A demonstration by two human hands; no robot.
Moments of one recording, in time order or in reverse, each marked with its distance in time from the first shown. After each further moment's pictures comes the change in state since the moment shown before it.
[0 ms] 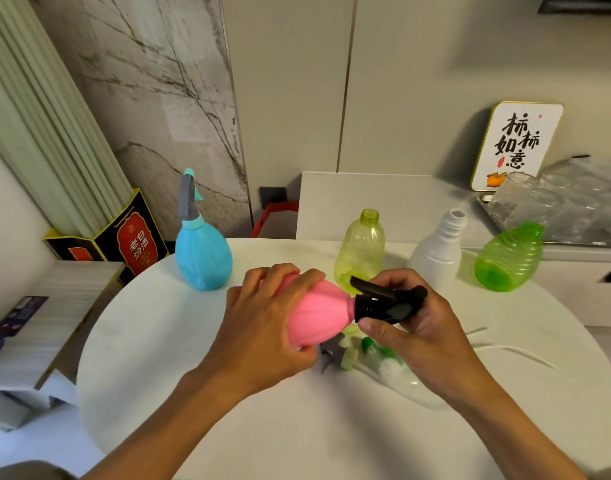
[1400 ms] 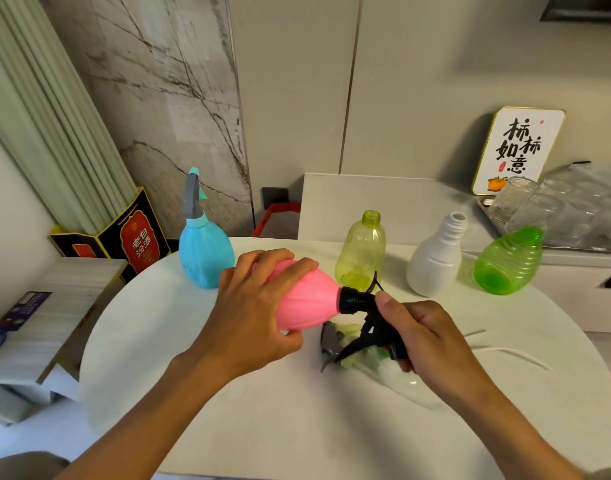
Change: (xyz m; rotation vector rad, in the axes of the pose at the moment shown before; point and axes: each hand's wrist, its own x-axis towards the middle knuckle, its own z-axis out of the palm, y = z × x) left_hand 0.004 -0.011 -0.014 0.027 0.069 0.038; right_hand -0.004 -0.005 -0.004 -0.216 -0.004 0.231
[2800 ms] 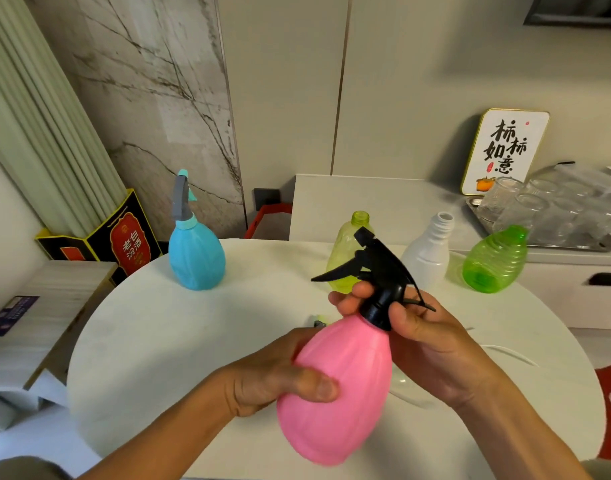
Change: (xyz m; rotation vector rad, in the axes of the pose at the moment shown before) left_hand -0.011 0.036 0.014 -1.469 -0.800 -0.231; right_hand 0.004 -0.007 -0.009 0.933 -0.487 -0.136
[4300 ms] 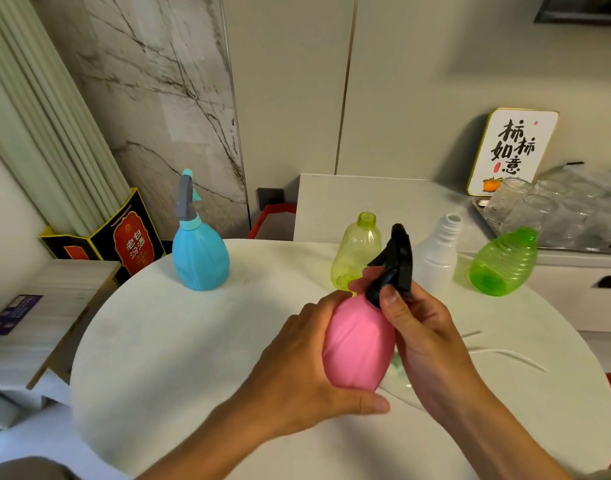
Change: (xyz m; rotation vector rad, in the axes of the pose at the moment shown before) left_hand 0.003 0.004 0.025 0.788 0.525 0.007; right_hand 0.005 0.015 0.019 -0.374 0.421 -0.152
